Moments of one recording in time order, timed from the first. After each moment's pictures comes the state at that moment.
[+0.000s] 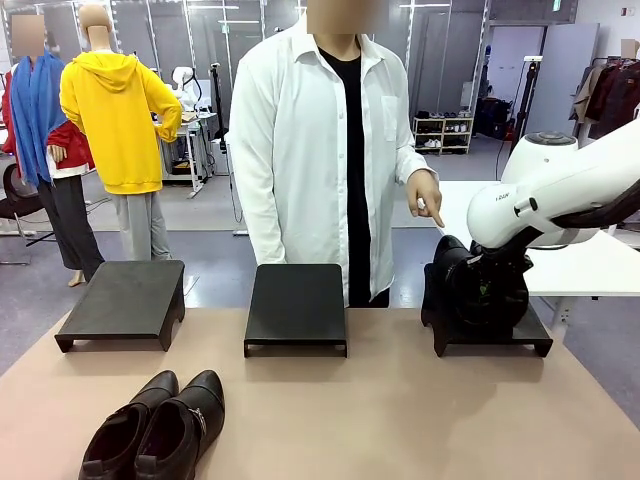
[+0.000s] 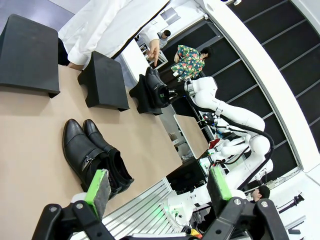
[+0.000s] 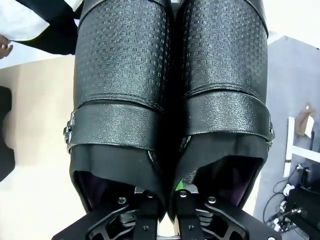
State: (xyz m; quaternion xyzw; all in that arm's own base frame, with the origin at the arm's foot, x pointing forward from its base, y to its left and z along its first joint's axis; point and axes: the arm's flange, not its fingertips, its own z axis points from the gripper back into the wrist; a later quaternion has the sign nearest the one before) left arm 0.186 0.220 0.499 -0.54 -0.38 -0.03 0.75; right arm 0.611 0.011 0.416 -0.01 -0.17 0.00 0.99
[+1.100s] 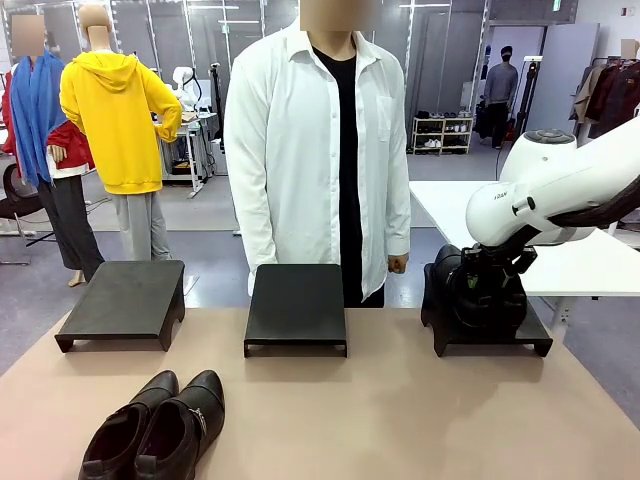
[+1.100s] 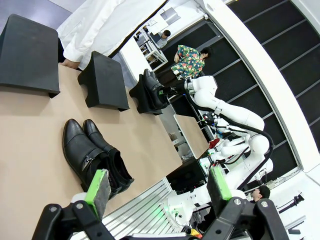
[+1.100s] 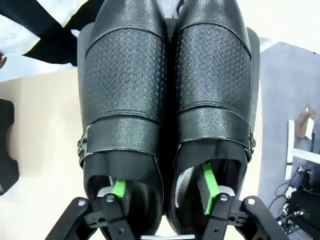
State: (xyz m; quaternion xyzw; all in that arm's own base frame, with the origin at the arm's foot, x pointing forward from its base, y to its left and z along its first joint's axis) left arm 0.186 0.220 0.499 -0.54 -0.38 -0.03 0.75; right arm 0.620 0.011 0.423 -0.01 -0.18 -0.02 0.98
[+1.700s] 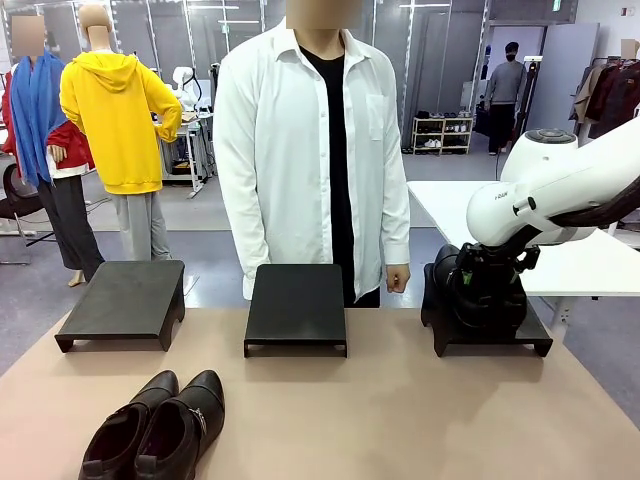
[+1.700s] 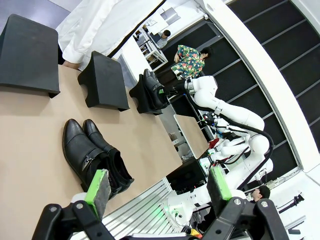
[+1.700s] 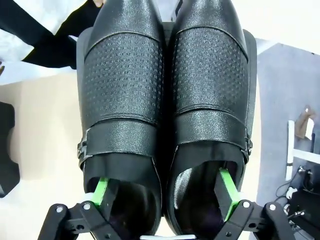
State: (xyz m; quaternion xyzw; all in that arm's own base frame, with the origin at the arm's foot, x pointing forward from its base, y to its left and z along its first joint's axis) left arm 0.186 0.220 0.499 -0.54 -0.38 -0.03 0.75; right arm 0.620 0.010 0.425 -0.01 -0.19 -0.02 0.98
